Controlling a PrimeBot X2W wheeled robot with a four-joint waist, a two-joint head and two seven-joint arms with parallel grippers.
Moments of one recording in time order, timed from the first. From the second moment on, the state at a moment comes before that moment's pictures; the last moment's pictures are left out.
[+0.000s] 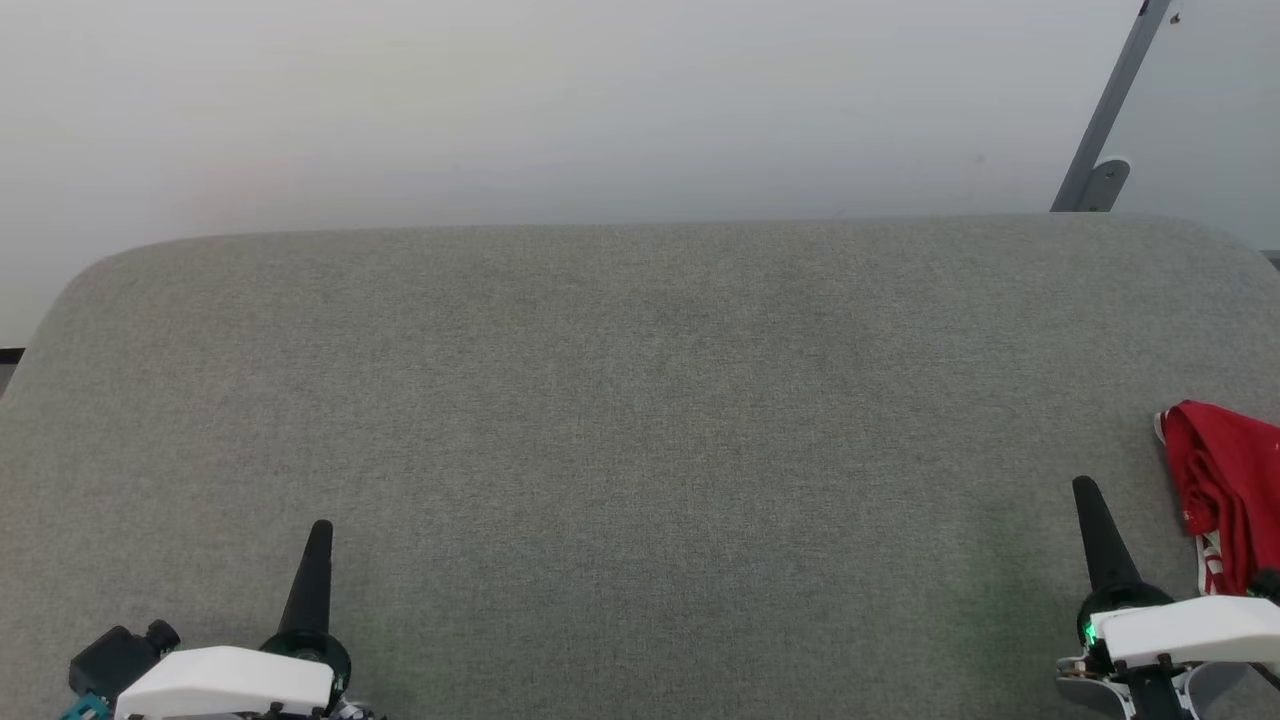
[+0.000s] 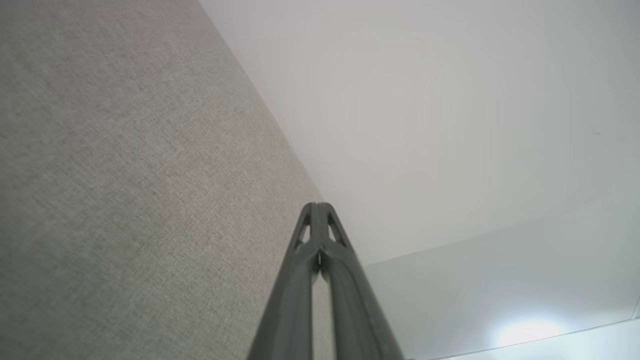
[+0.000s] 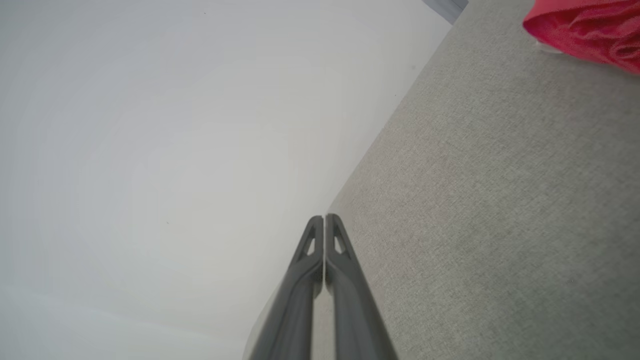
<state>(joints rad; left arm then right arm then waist) 0.00 0.10 0.03 0.22 -1.20 -0.13 -0.03 -0.02 -0.08 -0.12 0.20 1.17 0.13 0.01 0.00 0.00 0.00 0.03</state>
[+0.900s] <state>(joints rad) -0.05 0.08 0.06 0.23 -1.42 -0.13 0.03 -0.06 -0.07 -0.12 0.22 1.39 0.13 0.06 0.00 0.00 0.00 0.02</state>
